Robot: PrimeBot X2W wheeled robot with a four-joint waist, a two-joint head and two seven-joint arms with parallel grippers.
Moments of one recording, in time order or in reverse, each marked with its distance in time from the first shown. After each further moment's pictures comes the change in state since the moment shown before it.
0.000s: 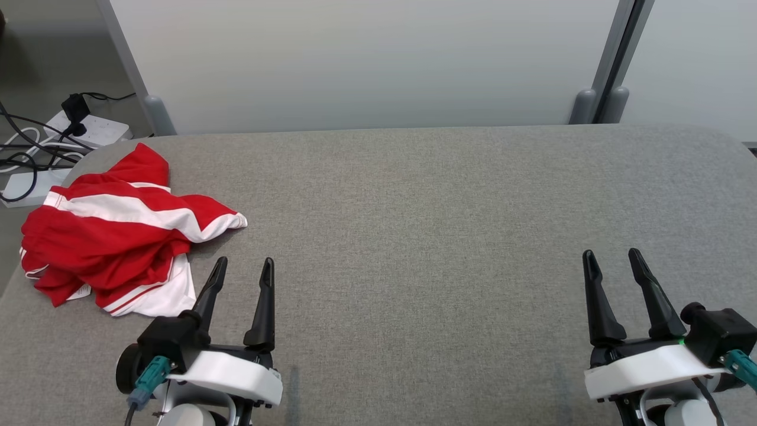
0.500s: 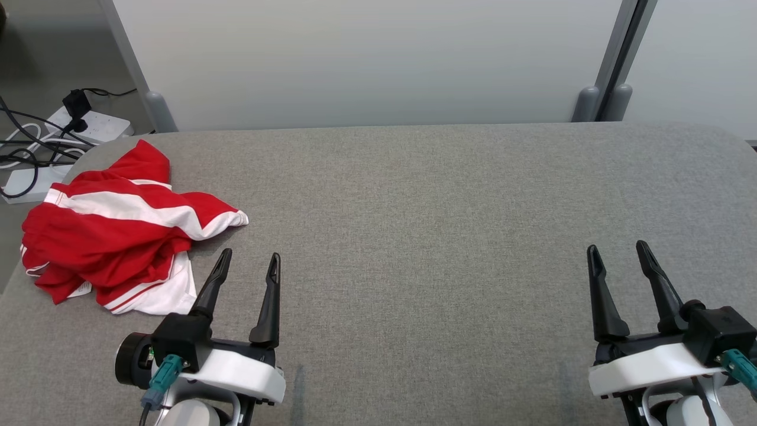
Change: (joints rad) left arm -0.013 0.001 -0.012 -0.012 0.124 0.012 -0.027; right arm -0.014 -0.001 -0.020 -0.001 -0.143 0.000 -0.031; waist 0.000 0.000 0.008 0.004
